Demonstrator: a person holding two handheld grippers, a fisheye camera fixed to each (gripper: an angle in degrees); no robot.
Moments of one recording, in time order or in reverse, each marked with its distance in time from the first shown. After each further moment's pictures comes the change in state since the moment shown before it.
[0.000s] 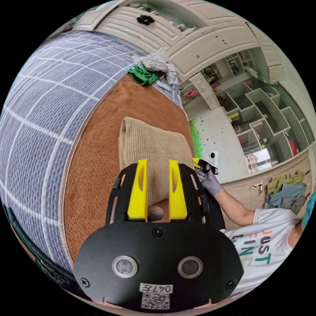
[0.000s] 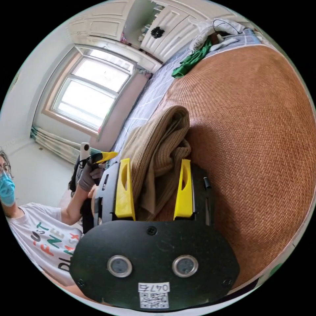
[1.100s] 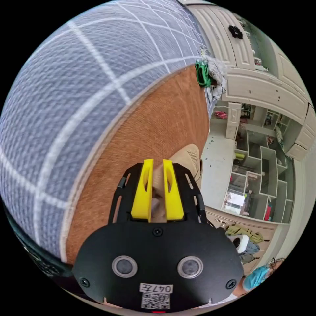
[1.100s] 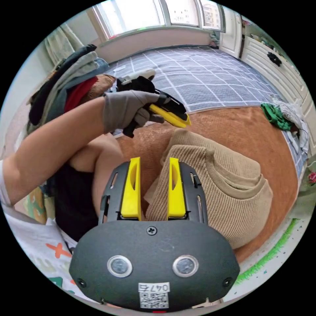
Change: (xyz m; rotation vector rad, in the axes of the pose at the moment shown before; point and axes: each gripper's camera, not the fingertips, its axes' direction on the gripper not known) left arm -0.246 -0.008 -0.008 -0.011 0.215 -0.544; right arm -0.458 -0.093 0.218 -0.412 0.277 -0.608
